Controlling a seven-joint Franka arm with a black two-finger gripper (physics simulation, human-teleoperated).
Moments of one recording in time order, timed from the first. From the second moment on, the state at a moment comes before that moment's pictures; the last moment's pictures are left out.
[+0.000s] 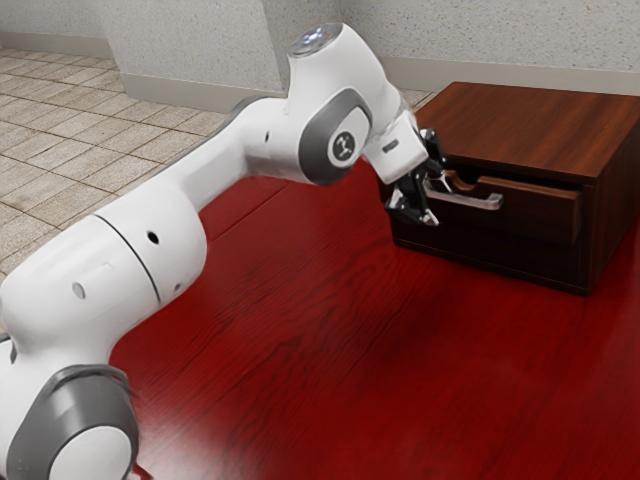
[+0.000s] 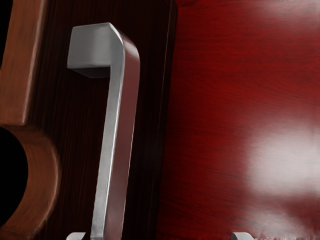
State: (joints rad) arm -0.01 0.69 -0.09 -0.87 -0.05 2.02 1.43
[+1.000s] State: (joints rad) arm -0.01 0.38 -0.09 -1.31 -0.05 2.03 1.30
